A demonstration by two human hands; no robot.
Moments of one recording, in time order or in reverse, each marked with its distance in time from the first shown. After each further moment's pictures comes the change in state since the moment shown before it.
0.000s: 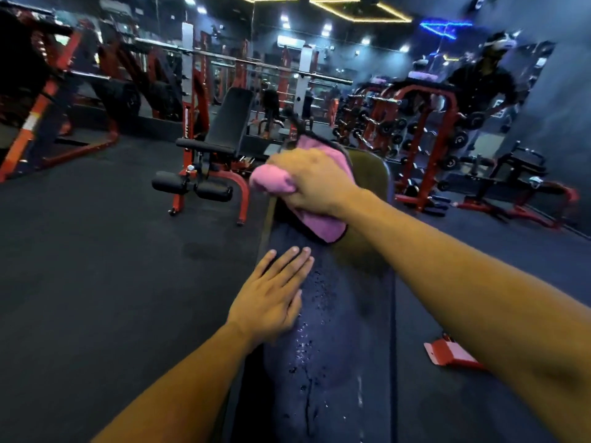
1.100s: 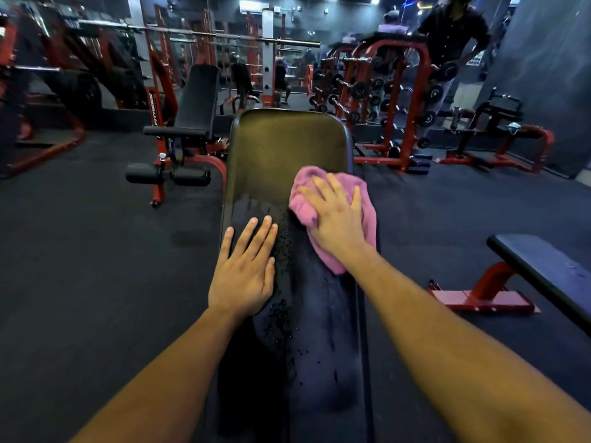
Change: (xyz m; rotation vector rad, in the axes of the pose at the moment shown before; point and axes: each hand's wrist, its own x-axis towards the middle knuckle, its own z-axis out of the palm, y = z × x) left_hand -0.006 0.030 -0.004 0.076 -0.041 -0.165; right_hand -0.169 -0.012 0.061 -0.065 -0.025 0.670
